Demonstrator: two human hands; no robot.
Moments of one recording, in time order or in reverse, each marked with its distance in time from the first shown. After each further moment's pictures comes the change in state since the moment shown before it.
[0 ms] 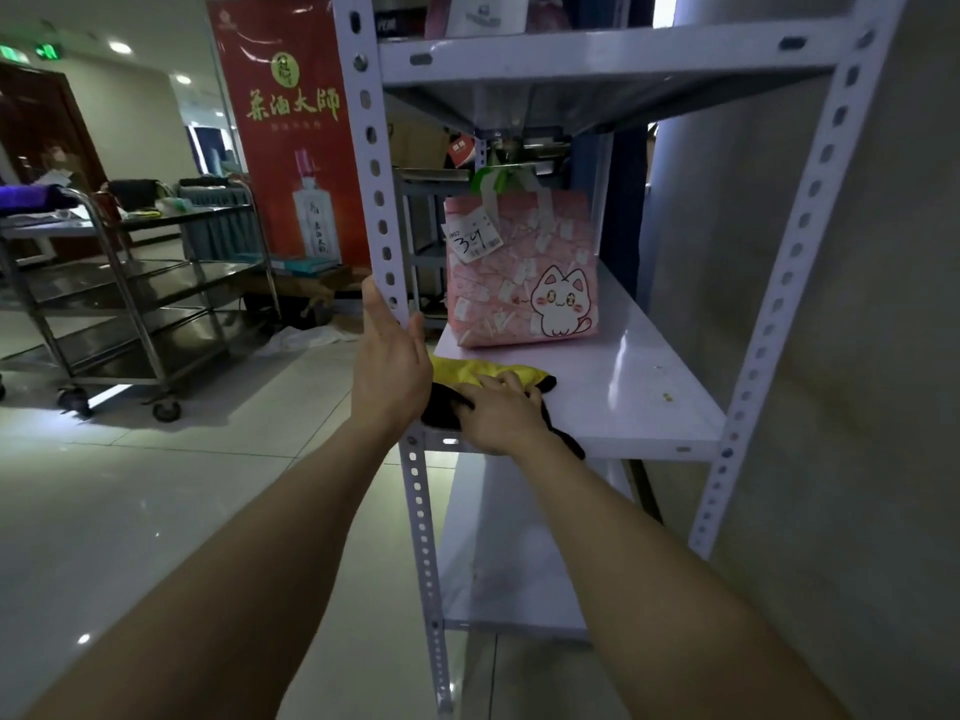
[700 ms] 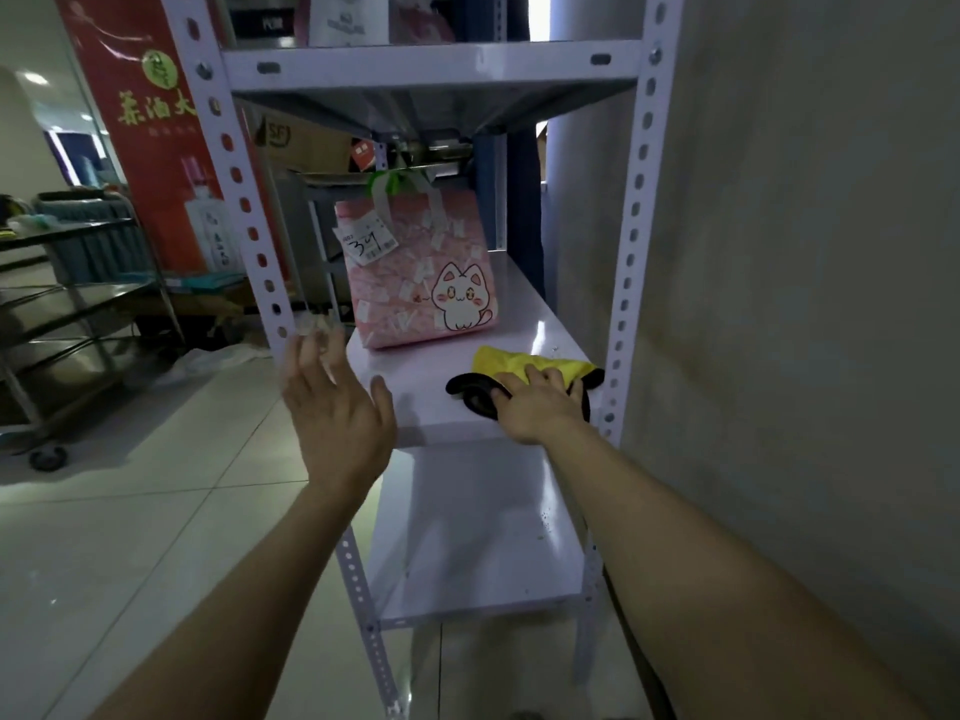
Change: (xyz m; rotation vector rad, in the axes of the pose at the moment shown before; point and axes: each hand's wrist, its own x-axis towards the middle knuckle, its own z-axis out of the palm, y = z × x) left_hand -0.073 0.025 0.026 0.383 0.066 0.287; right_hand -0.073 0.124 -0.044 -0.065 0.013 0.397
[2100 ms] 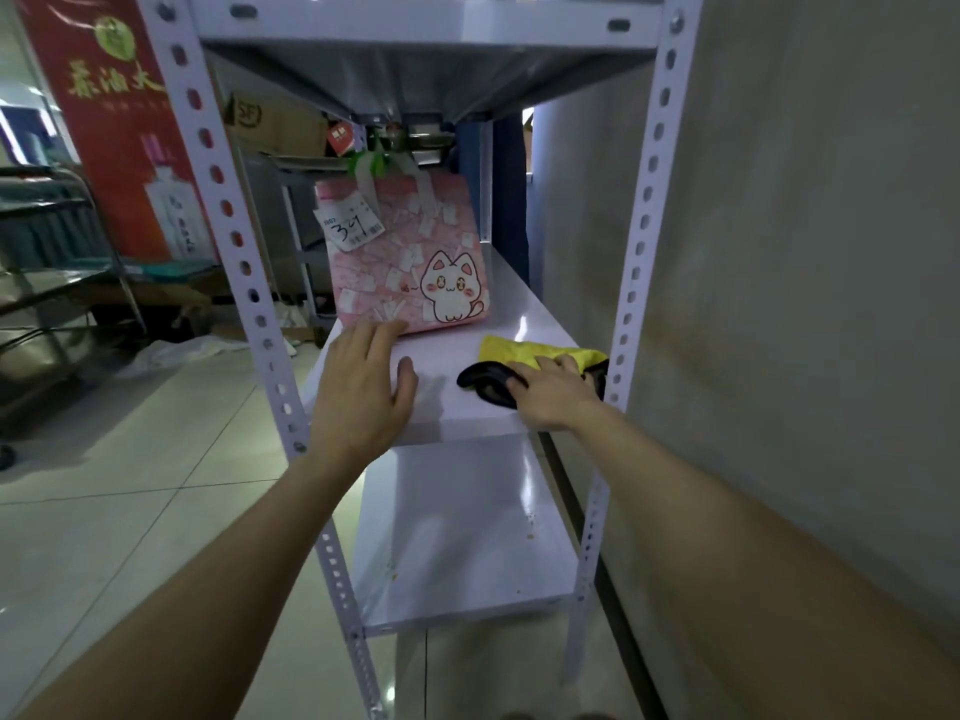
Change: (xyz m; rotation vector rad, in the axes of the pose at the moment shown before) left_hand 0.026 0.011 0.011 -0.225 -0.188 0.208; right_hand 0.017 0.023 -0.011 -0.052 -0.037 -0.021
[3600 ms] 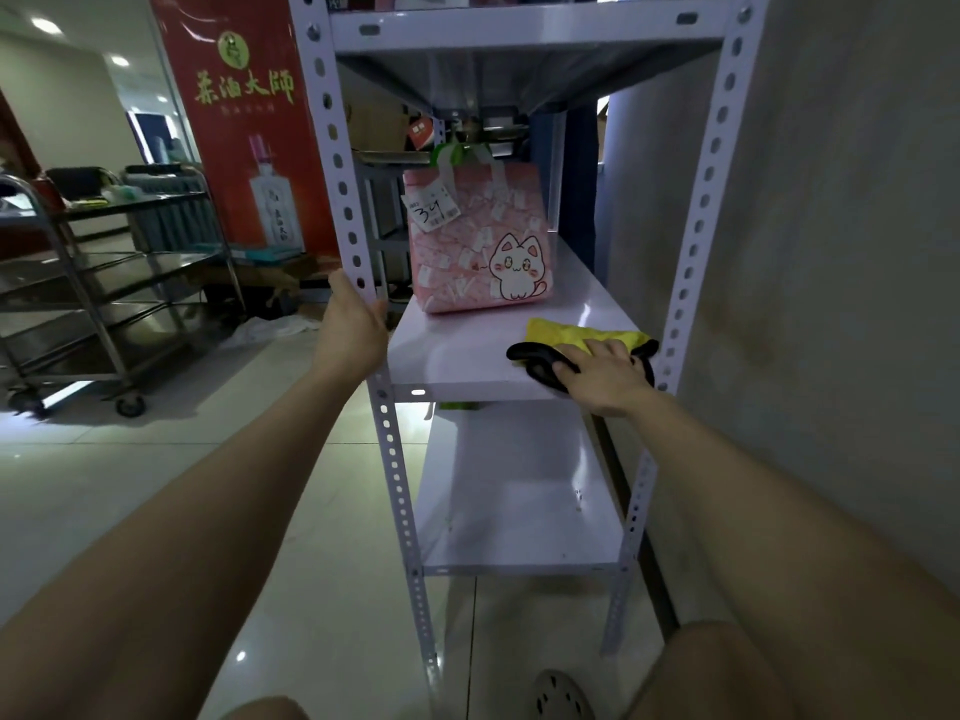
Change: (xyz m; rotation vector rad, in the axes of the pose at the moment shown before) left_hand 0.013 -0.055 -0.065 -0.225 -0.058 -0.612; right_hand -0.026 0.000 0.011 0.052 0.070 -0.127
